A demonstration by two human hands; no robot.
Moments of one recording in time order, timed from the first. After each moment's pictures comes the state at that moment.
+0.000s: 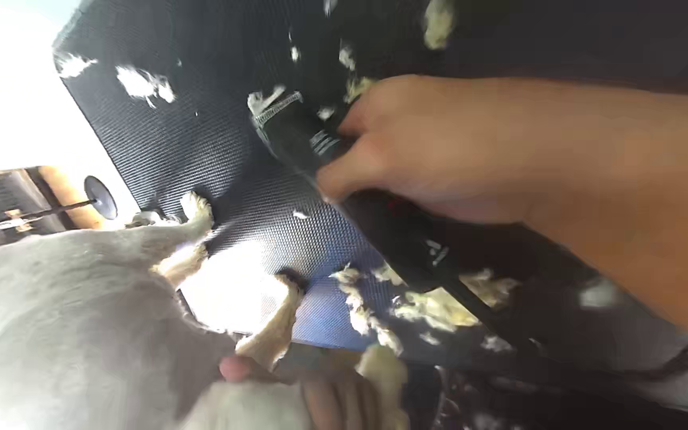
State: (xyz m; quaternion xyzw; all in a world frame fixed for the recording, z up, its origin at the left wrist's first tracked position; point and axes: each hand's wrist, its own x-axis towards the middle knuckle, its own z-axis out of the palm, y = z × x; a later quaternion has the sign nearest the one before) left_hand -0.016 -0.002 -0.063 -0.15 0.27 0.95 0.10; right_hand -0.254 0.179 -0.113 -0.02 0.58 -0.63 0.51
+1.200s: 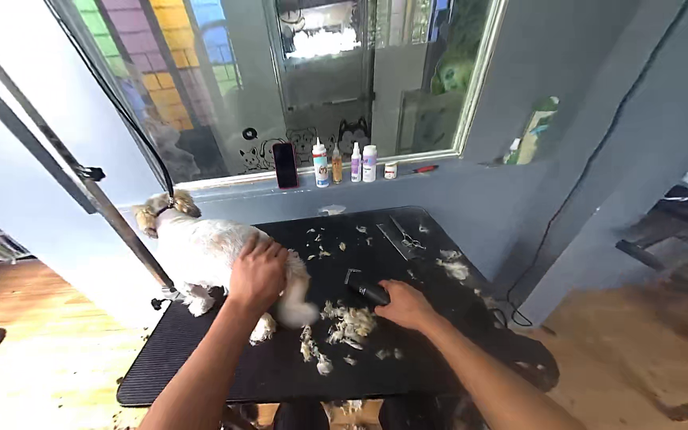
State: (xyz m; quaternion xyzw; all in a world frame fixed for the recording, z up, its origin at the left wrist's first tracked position) left_hand -0.047 -0.053 -0.015 0.22 0.92 -0.10 -0.31; right_hand -0.050 0.278 -0.132 -0.02 0.98 -0.20 0.08
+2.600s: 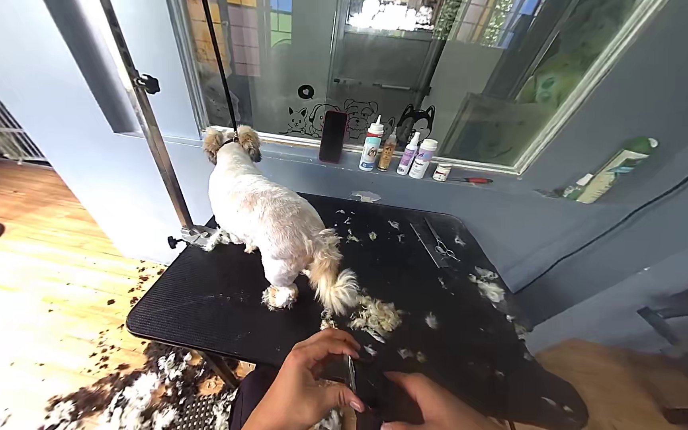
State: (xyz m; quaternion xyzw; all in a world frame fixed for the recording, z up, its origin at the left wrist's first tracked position) left_hand 0.095 -0.051 -0.151 0.35 0.59 0.72 -0.06; right_hand 0.102 0.215 -0.097 -0.25 0.74 -0.52 0.35
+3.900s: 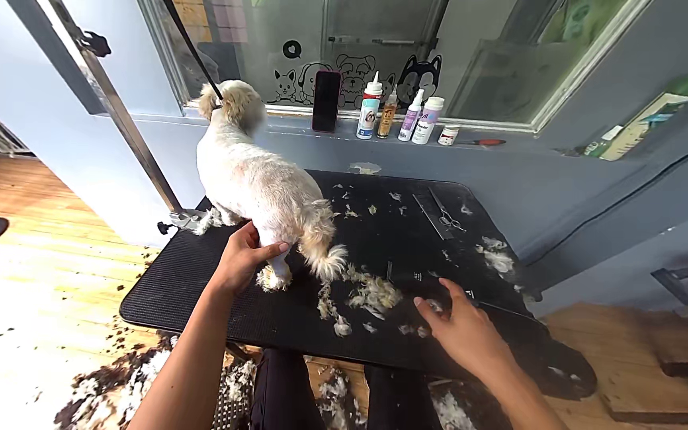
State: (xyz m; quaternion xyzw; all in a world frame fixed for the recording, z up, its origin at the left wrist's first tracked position) left_hand -0.025 -0.138 -0.105 0.06 0.65 0.75 -0.05; right_hand 0.049 0.254 -0.113 0.12 0.95 -0.27 0.03
